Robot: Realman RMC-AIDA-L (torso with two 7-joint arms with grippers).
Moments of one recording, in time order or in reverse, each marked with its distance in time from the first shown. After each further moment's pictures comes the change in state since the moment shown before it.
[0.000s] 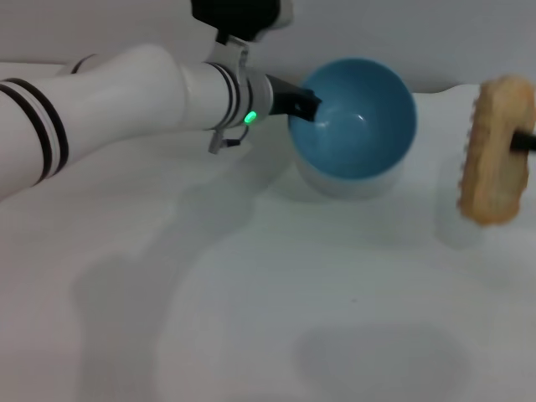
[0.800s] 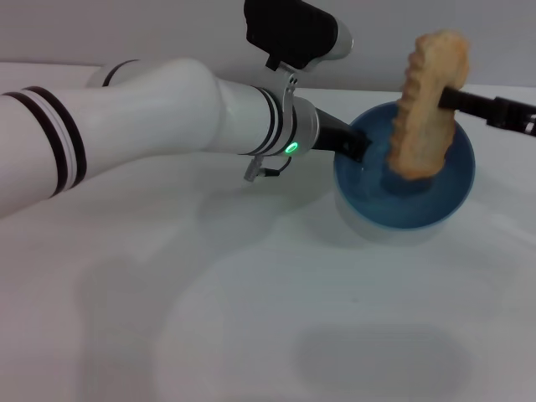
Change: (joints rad) left arm 0.015 -0.003 0.135 0.140 -0.002 0.111 -0.079; right arm 0.104 0.029 -0.071 0.271 0.175 0.228 -0.231
